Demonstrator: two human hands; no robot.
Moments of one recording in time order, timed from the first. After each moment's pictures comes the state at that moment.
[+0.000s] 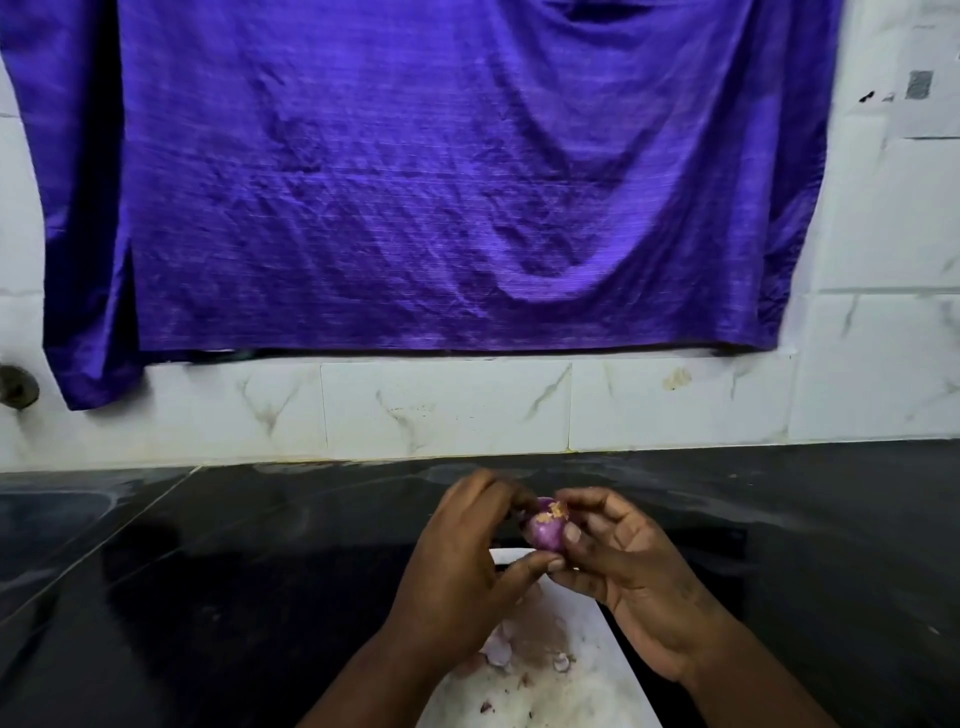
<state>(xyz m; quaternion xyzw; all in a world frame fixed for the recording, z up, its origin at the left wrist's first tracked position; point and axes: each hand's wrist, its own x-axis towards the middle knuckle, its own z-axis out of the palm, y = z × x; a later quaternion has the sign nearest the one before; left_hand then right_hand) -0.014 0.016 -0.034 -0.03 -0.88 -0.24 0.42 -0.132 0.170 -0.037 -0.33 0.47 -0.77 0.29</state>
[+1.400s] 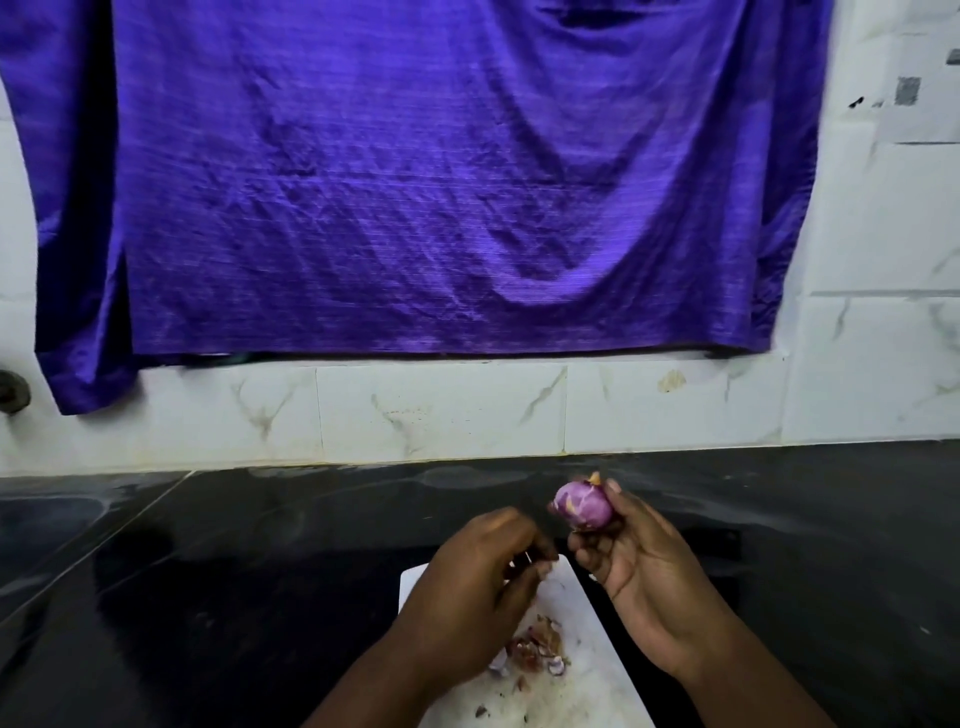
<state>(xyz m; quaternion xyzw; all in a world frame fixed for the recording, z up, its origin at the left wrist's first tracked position) -0.016 0.019 -0.041 -0.06 -0.91 -0.24 0.34 -0.139 0.171 -0.034 -0.24 0.40 -0.84 0.26</state>
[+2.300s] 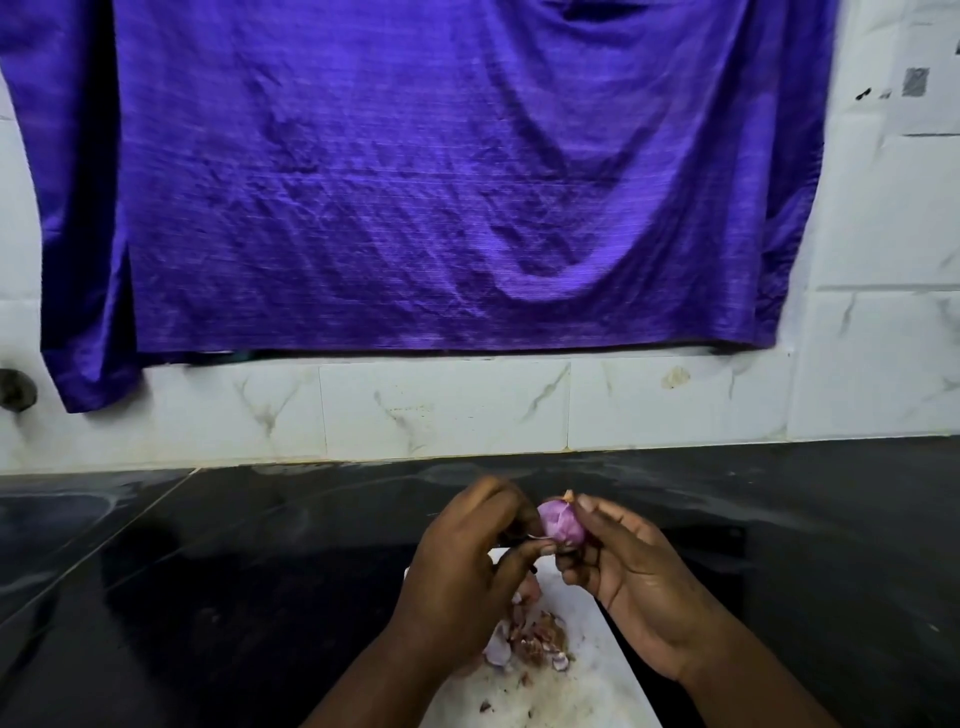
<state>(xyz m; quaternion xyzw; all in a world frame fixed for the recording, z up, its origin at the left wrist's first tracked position) -0.015 0.019 -0.034 -0.07 -0.85 -0.26 0.46 -0.129 0.167 -0.035 -0.31 0.46 -0.78 0.28</state>
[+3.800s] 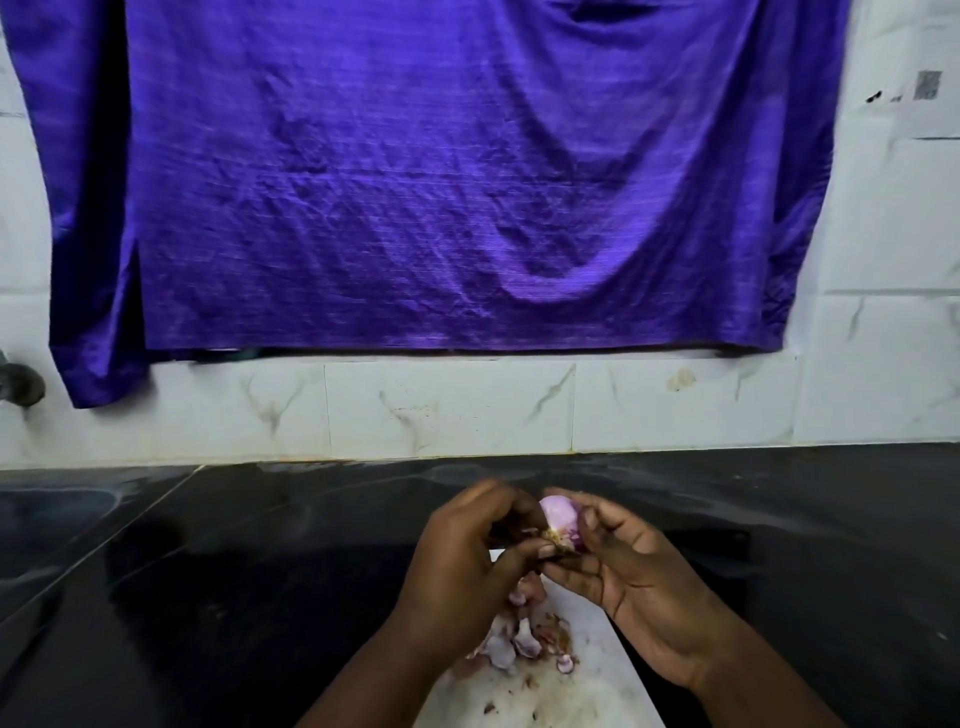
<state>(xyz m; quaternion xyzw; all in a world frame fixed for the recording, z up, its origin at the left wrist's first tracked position) -0.016 0.015 -0.033 -0.03 -0.83 -0.37 0.41 -0.125 0.170 -0.031 -0.31 0.44 -0.78 0.32</state>
